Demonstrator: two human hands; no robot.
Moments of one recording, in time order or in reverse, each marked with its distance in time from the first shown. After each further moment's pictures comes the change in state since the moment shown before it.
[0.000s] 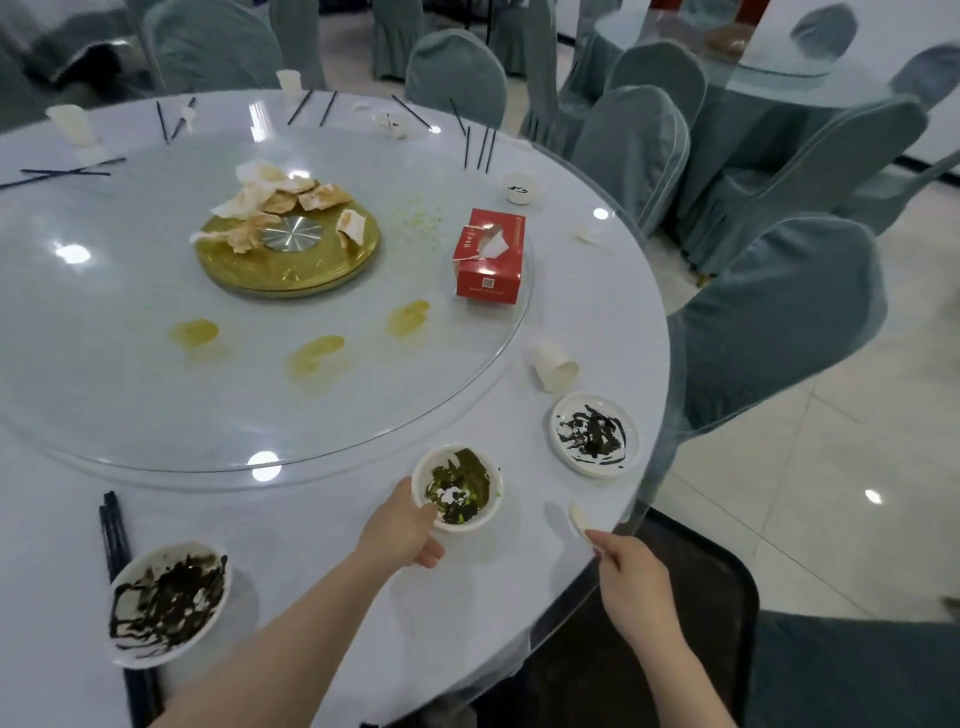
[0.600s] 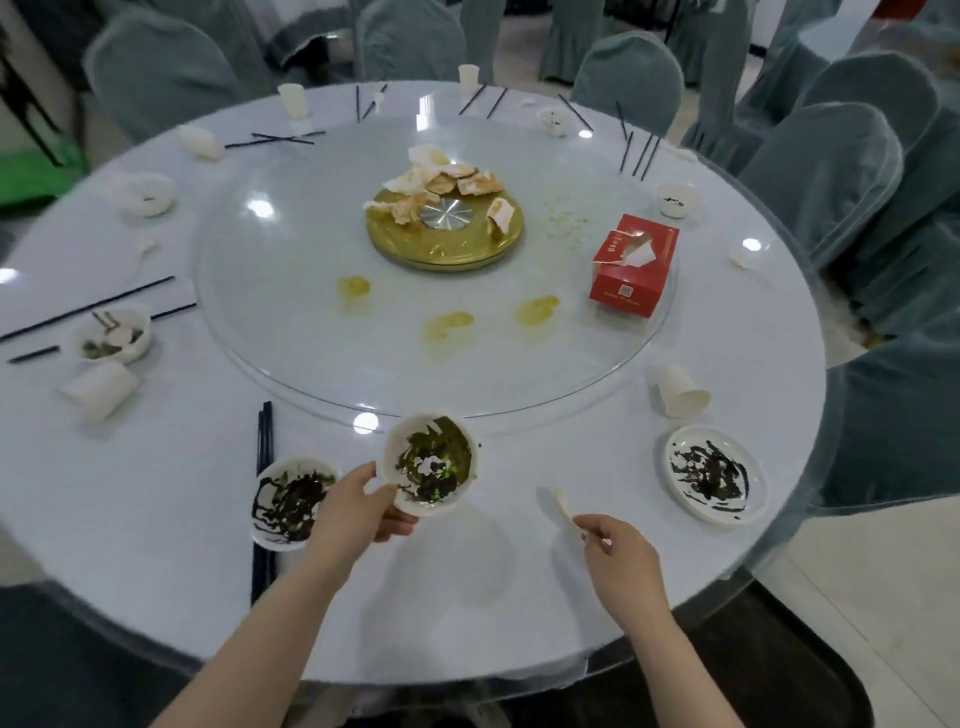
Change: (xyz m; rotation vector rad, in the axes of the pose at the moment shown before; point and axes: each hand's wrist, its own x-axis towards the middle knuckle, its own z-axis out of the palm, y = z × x) left_hand -0.068 -0.069 -0.077 -0.427 0.409 -0.067; right_hand 0.016 -0.054 0.063 -0.044 -0.233 -0.279
